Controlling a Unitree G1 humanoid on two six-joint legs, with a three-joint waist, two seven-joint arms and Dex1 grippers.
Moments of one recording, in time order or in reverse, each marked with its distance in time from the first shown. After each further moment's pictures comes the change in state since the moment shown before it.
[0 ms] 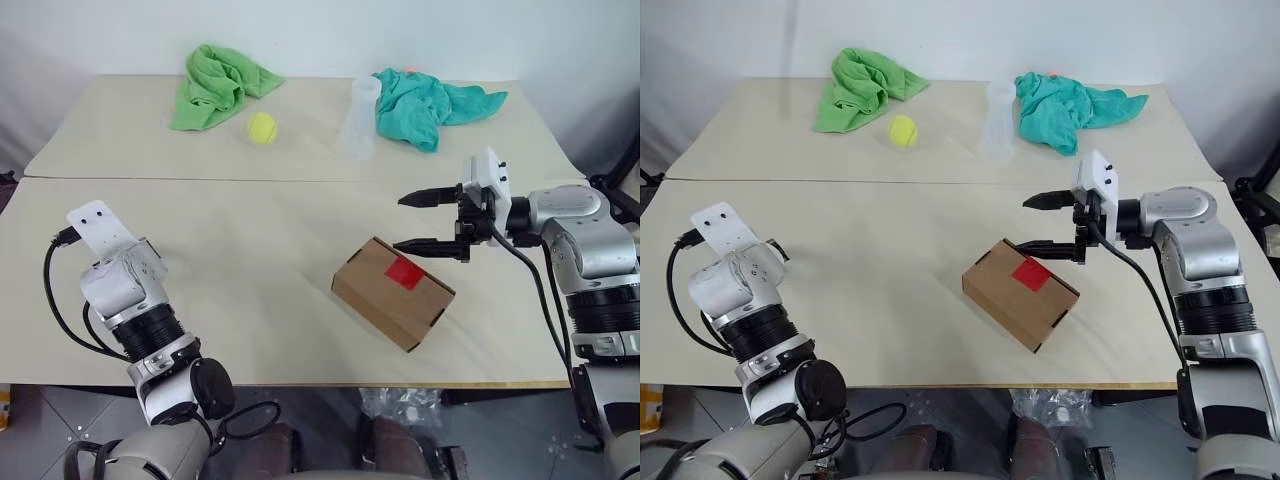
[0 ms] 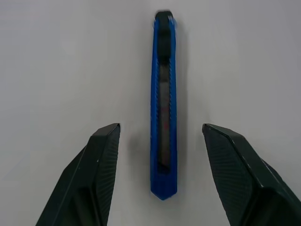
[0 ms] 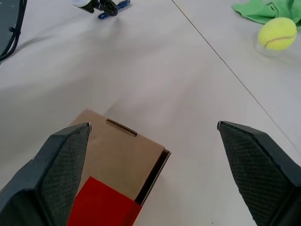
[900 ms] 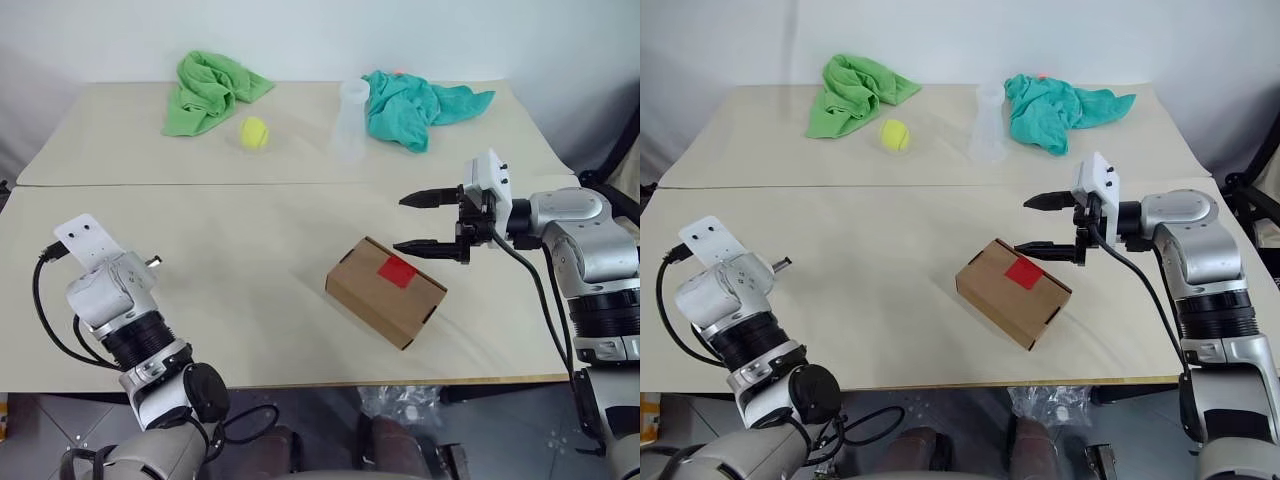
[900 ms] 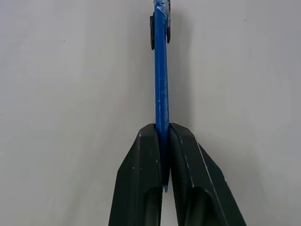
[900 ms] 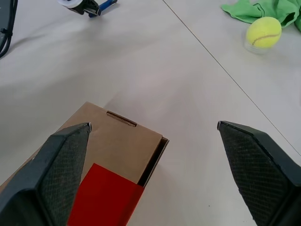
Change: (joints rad) left arm 0.039 0.024 0.050 -0.041 -0.006 0.065 0.008; right arm 0.014 -0.007 -0.007 -0.029 0.007 0.003 -0.022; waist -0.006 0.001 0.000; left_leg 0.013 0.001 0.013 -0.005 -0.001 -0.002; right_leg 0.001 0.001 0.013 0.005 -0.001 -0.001
